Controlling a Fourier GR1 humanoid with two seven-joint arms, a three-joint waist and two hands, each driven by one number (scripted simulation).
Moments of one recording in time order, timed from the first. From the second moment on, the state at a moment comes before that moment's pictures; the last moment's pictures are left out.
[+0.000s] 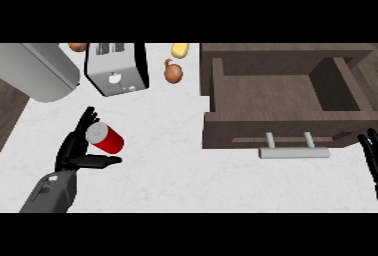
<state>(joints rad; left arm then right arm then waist) -0.38 0.24 0.25 -0.57 -0.01 -0.17 -0.57 0.25 -0.02 -0.23 -2.11 -0.04 0.21 0.07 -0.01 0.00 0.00</state>
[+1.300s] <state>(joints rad) -0.50 0.17 0.22 -0.55 0.03 -0.20 -0.55 0.28 -0.01 -0.26 -2.18 -0.10 0.22 0.11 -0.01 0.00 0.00</state>
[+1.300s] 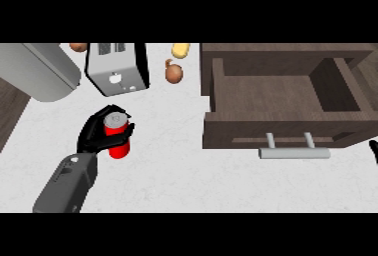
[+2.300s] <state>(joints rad) -0.29 0.05 0.09 -1.25 0.06 0.04 -0.19 0.33 -0.01 -0.25 -2.23 -0.12 0.21 0.10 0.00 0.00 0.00</state>
